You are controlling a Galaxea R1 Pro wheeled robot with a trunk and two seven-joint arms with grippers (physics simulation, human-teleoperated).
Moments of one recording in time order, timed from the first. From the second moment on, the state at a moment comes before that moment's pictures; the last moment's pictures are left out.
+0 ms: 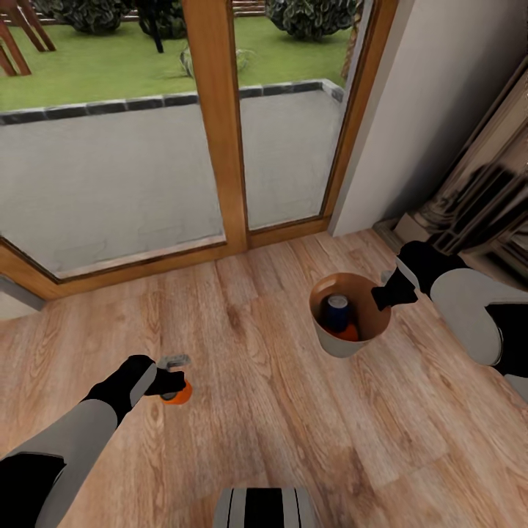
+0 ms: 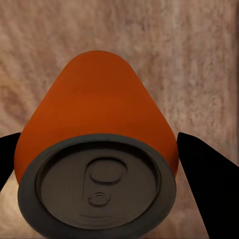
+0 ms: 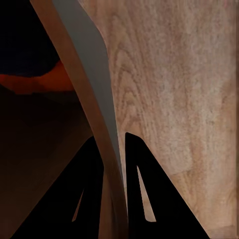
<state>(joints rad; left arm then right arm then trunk) -0.89 0.13 -0.16 -0.41 0.29 0.71 -0.08 -1.55 -0.18 0.10 -0.07 0.32 1.04 0.39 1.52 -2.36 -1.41</state>
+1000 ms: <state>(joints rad) -0.89 0.13 -0.16 -0.41 0.29 0.71 -0.08 -1.54 -0.18 0.10 -0.07 0.31 1.04 0.39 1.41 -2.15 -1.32</state>
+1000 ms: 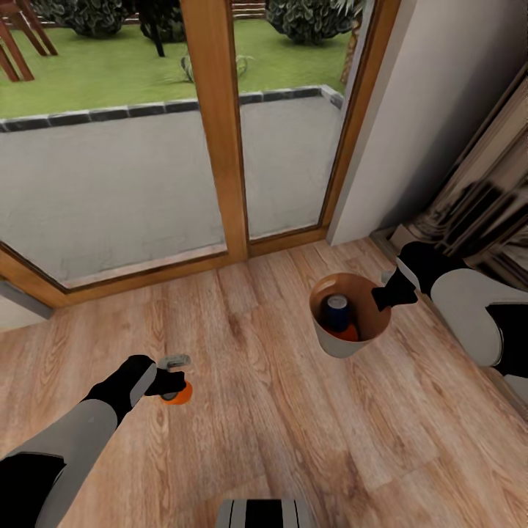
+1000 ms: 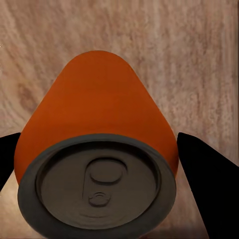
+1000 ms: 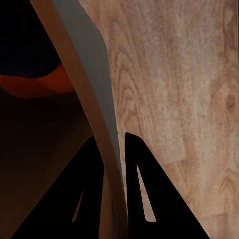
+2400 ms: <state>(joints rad) -0.90 0.14 -0.16 -0.43 0.29 0.76 -0.29 -1.37 -0.19 0.12 -0.09 0.32 0.96 0.65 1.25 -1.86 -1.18</state>
